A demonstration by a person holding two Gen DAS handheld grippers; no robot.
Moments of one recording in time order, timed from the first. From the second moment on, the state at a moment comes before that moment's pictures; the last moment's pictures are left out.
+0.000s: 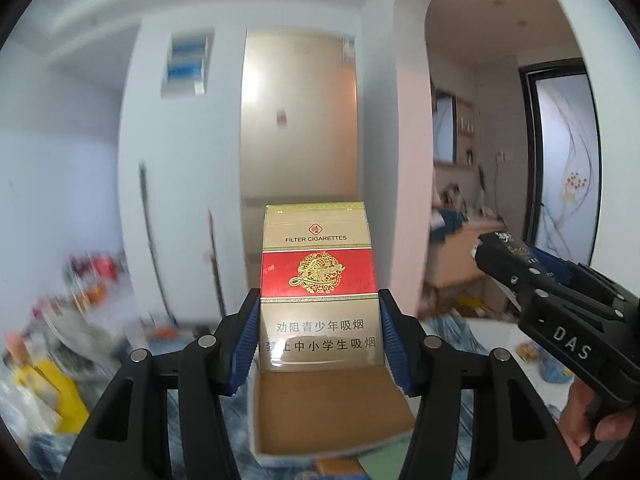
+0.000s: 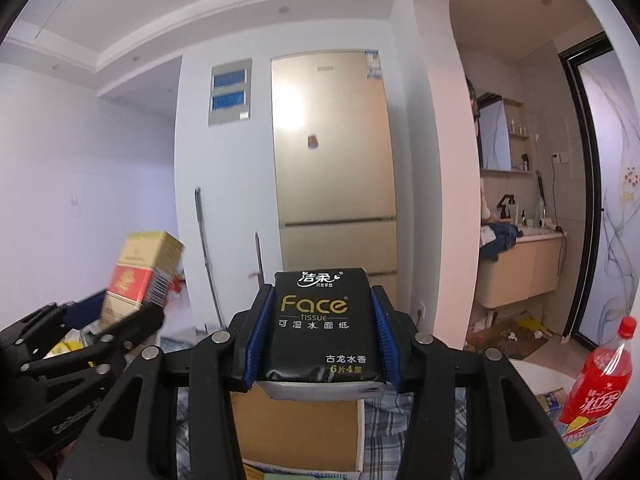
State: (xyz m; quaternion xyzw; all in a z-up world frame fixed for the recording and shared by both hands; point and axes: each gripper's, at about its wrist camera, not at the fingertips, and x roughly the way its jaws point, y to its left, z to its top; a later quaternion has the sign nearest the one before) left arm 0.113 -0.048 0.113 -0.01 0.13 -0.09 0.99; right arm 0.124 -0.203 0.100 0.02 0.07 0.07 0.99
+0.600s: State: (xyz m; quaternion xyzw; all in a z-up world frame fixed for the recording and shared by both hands) left arm 0.196 -0.040 0.012 0.01 0.29 -0.04 0.95; right arm 0.206 -0.193 0.005 0.01 0.25 0.09 0.96
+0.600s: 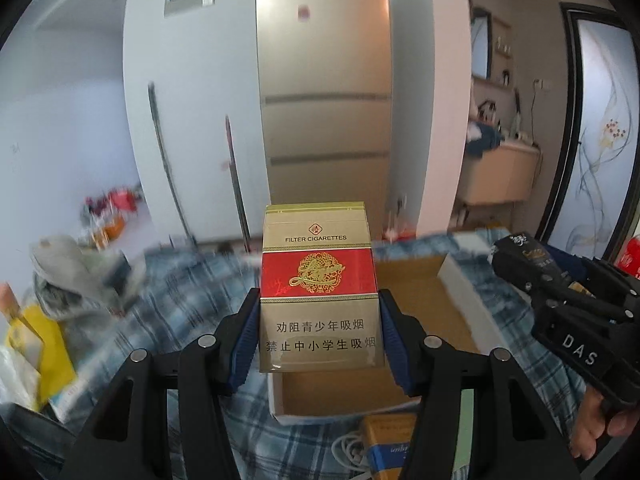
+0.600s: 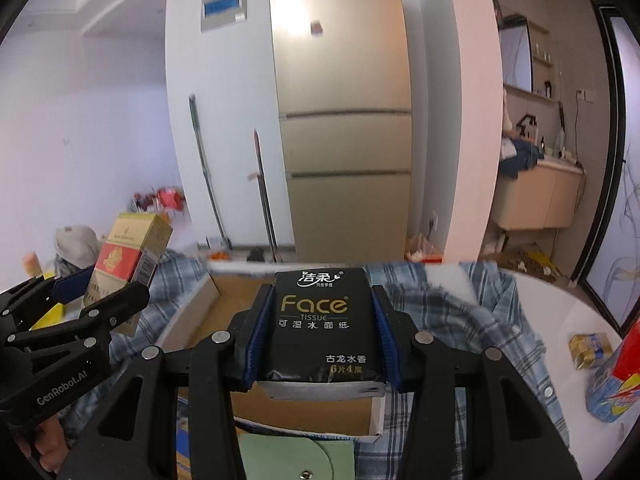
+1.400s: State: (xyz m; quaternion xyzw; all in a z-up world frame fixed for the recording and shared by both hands) left arm 0.233 -0.036 -0.047 0.02 0.37 -0.04 0.93; right arm 0.244 -0.184 -0.058 0.01 0.37 0.11 0.92
